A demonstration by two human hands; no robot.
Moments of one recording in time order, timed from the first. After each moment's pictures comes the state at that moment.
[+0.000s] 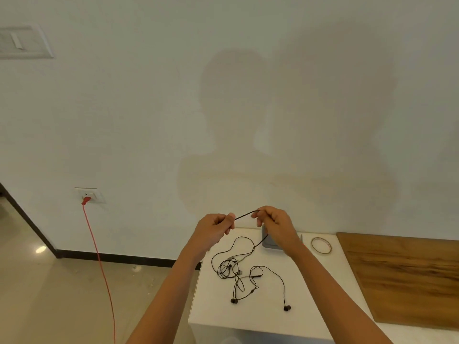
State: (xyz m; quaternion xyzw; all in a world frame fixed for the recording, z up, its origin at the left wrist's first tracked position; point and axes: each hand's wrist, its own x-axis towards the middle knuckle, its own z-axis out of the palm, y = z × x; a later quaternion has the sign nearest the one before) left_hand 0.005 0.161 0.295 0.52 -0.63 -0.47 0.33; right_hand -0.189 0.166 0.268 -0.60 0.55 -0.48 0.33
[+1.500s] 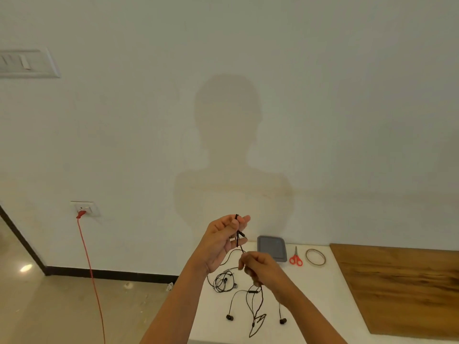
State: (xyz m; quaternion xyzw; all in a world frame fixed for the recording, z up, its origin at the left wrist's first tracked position) left_hand -0.018 0.178 0.304 0.29 -0.49 -0.70 0.44; right_hand -0.163 0.233 0.258 -0.55 0.56 -0.37 0.50
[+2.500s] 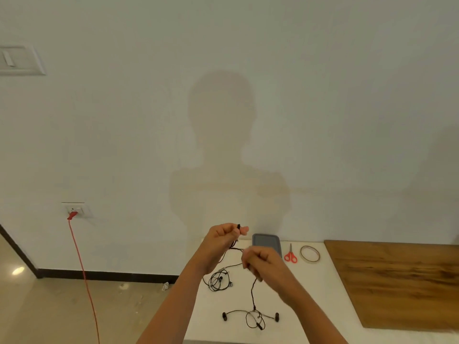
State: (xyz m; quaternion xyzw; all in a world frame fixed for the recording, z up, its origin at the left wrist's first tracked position) left_hand -0.027 0.172 0.285 0.37 -0.58 -0.62 0.39; right_hand -0.171 0.253 0.291 -0.60 0.53 -0.41 0.44
